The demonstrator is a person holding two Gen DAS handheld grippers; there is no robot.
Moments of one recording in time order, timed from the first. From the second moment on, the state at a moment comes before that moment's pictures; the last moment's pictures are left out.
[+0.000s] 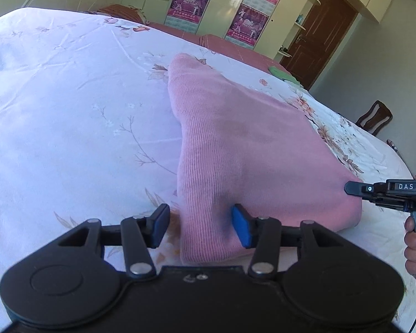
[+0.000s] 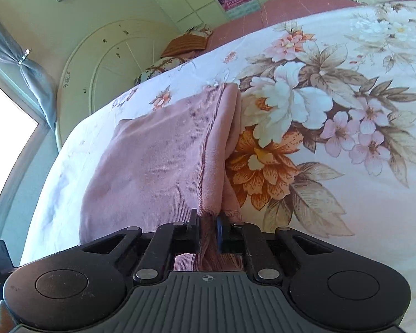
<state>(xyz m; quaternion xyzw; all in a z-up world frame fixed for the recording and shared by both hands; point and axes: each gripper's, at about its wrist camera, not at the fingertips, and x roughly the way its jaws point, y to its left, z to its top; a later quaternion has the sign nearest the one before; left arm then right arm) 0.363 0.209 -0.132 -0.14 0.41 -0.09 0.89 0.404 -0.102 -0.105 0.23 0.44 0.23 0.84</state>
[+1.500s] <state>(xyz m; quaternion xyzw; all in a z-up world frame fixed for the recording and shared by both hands) 0.042 0.072 0.019 -0.02 0.26 -0.04 0.96 0.053 -0.125 0.042 0.04 0.29 0.16 0.94</state>
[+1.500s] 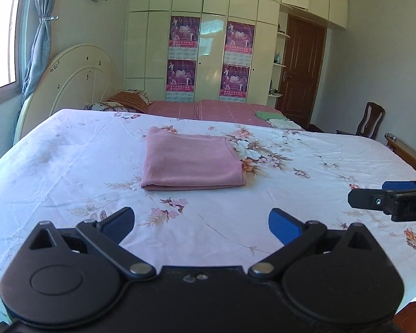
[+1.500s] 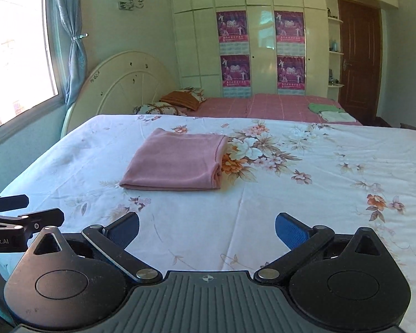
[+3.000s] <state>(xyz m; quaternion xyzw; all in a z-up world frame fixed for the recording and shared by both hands) -0.009 0.064 0.048 -0.01 0.21 -0.04 0.98 -0.016 -0.132 0.080 0.04 0.24 0.18 0.95</state>
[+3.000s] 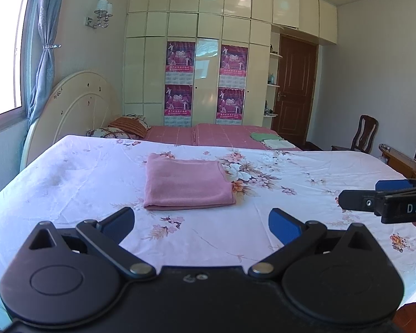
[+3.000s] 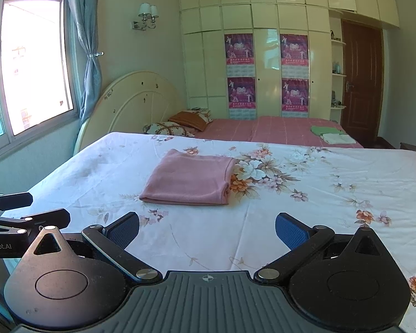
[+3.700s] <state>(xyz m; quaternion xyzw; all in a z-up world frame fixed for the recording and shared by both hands) -0.006 0.070 0.050 -0.01 0.21 -0.04 0.98 -0.013 -0.131 0.079 0.03 0.24 0.17 0.95</state>
